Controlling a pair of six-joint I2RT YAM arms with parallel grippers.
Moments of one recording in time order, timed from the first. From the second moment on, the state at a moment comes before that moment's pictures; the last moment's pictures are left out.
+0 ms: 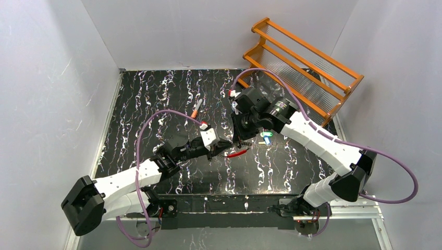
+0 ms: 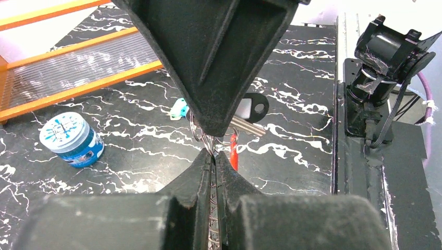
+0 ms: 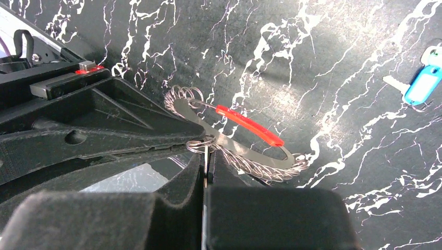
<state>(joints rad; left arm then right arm) -0.85 1.04 0.50 0.48 0.41 0.10 0.91 1.45 1.54 -1.06 -0.10 0.46</state>
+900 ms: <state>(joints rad) -0.86 1.00 0.46 0.48 0.45 0.15 0.85 1.49 1.54 -1.14 -0.23 0.41</state>
